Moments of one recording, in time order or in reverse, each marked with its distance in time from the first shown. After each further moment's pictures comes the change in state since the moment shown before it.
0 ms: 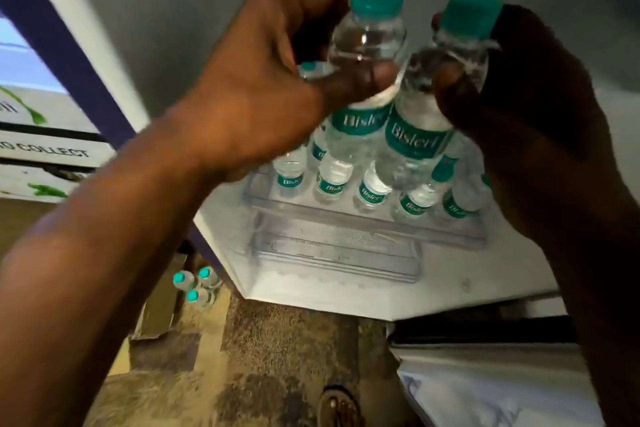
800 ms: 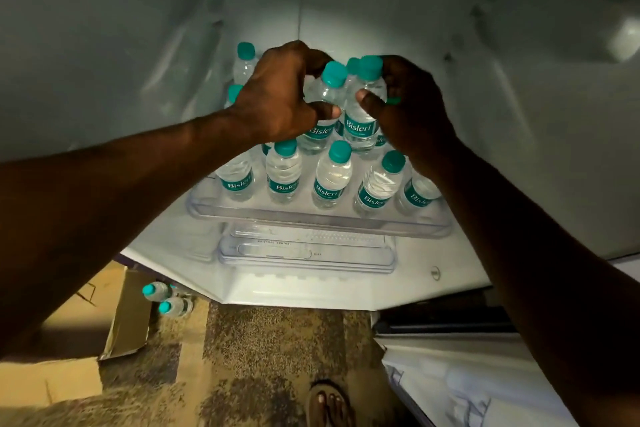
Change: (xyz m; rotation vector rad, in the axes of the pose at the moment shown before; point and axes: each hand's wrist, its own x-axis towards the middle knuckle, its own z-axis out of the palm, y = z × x) left_hand 0.103 -0.117 0.068 0.587 -0.027 -0.196; right_hand 0.061 0.157 -0.025 -0.474 0.184 0.232
